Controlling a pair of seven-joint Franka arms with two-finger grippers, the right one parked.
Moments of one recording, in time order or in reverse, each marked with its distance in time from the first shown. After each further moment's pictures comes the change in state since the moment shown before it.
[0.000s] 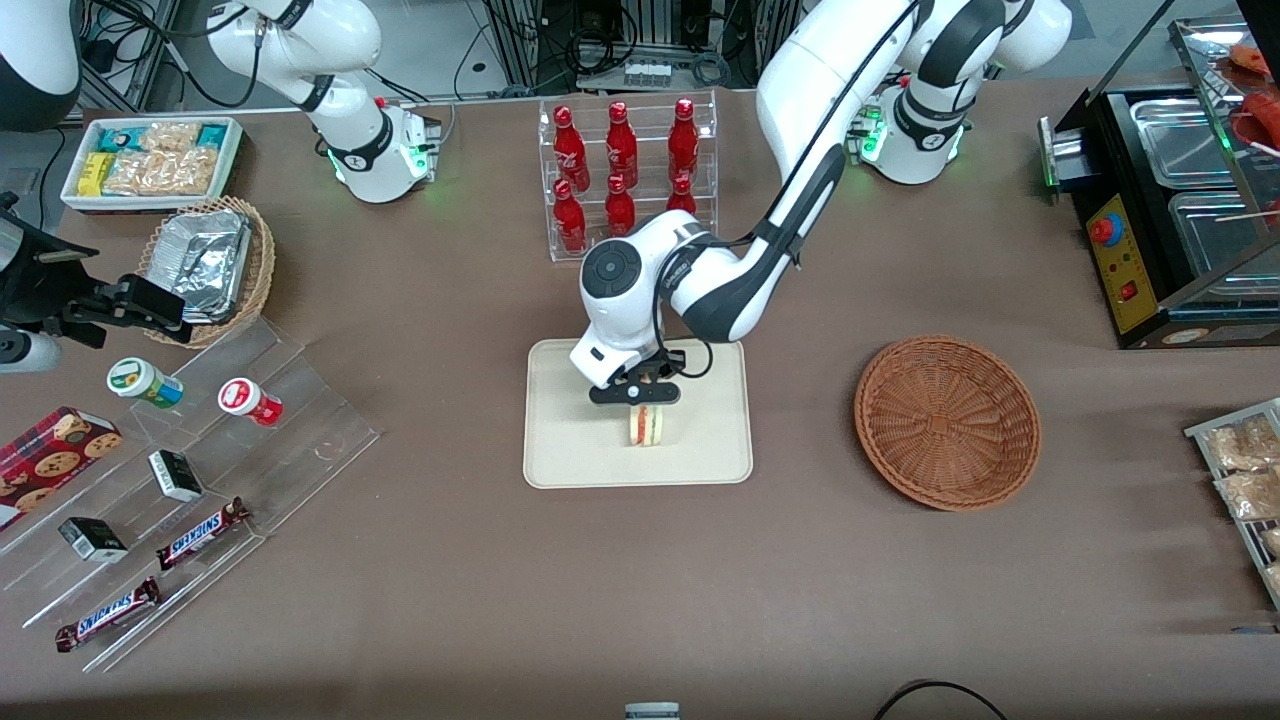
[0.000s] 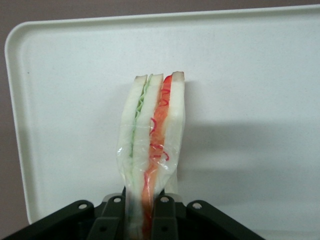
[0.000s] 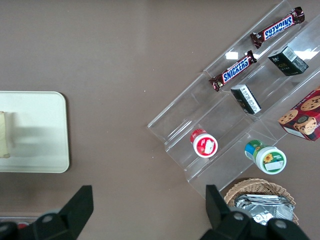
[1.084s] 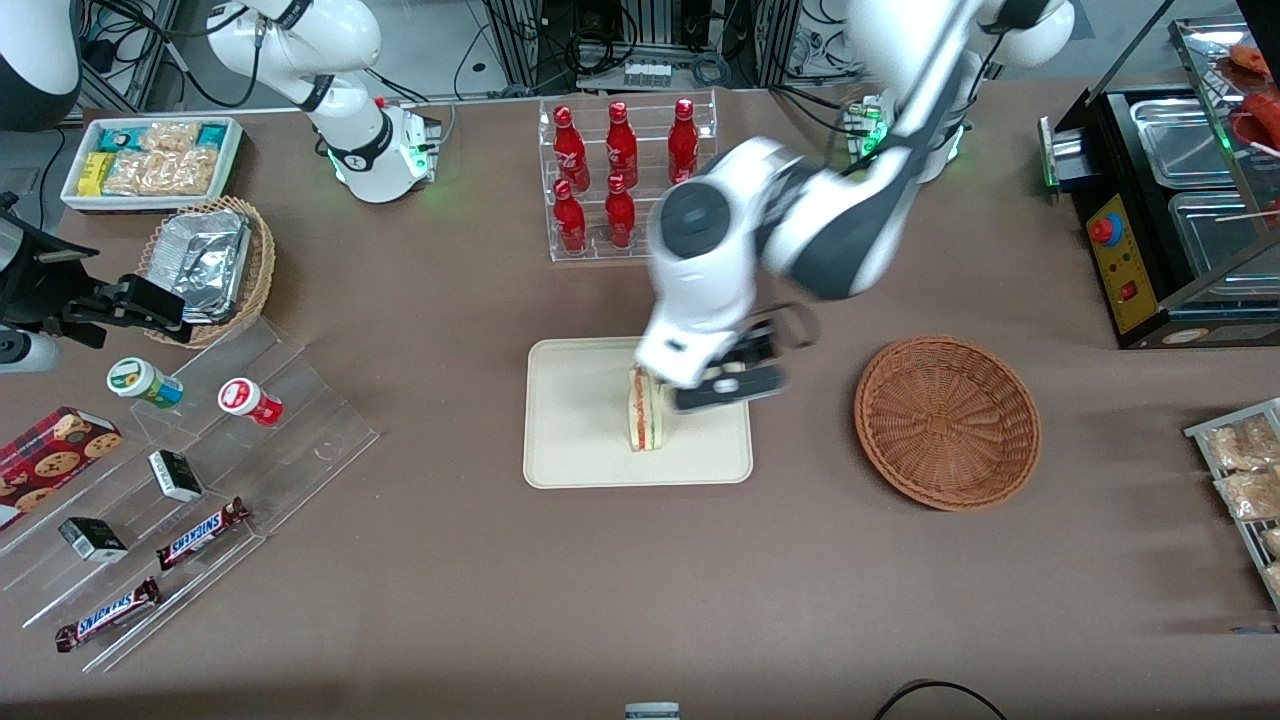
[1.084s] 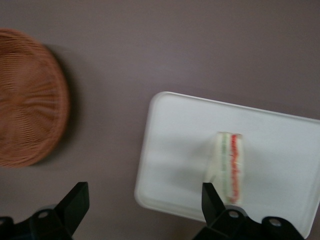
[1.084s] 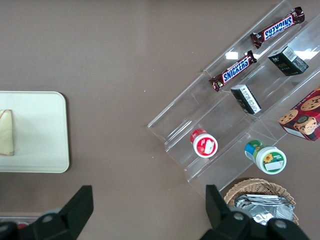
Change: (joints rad) arm 0.176 -0.322 0.042 0.076 0.004 -0.413 -0.006
